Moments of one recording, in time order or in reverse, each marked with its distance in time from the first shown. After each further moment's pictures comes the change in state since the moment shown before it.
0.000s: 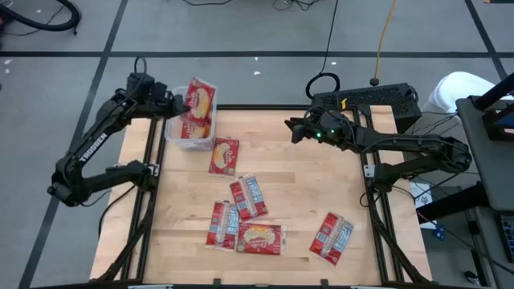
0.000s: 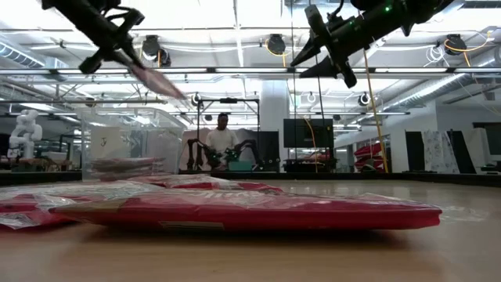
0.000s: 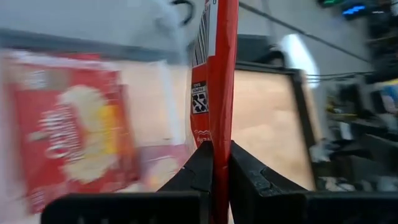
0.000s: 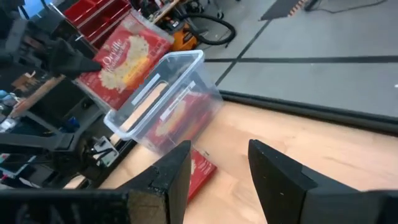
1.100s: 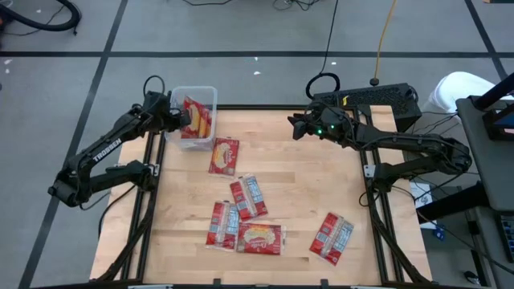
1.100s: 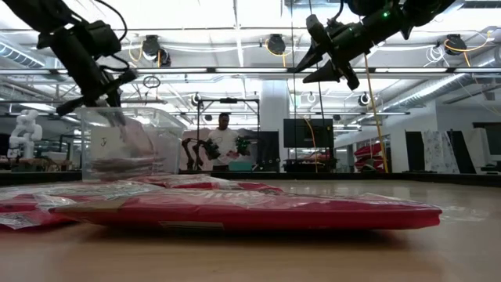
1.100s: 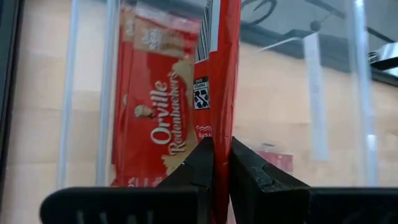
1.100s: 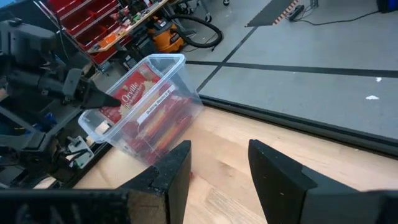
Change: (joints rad) left arm 0.010 0.003 -0.357 0.202 -0.222 -0.029; right arm -0.060 0.000 0.000 -0.022 -0.002 -0.087
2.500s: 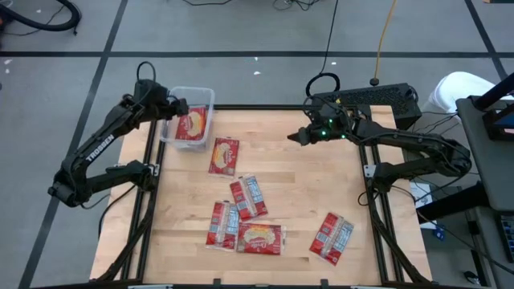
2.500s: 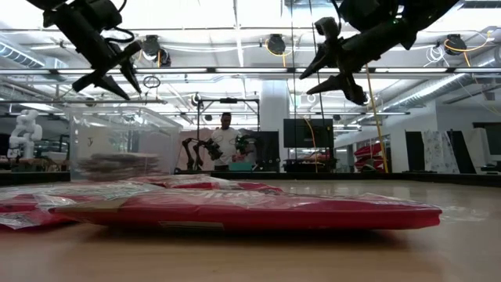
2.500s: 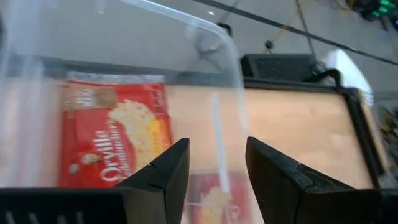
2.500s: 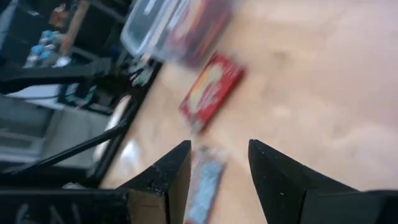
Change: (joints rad) left arm 0.000 -0.002 0.205 -0.050 0.044 0.104; right arm -0.095 -0.005 0.000 -0.190 -0.562 0.230
